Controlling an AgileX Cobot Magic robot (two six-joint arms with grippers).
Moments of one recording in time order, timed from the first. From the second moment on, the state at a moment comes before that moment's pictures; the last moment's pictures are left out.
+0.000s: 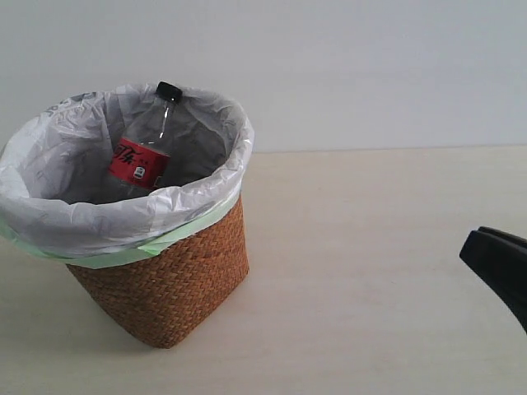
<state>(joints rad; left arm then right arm) -0.02 0.00 0.00 -0.13 0.31 0.05 0.59 0.56 -0.09 -0.17 -0.41 0.47</state>
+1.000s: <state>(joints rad) -0.02 0.00 0.00 -0.13 0.31 0.05 0.39 0.22 -0.09 -0.17 -0.10 0.40</state>
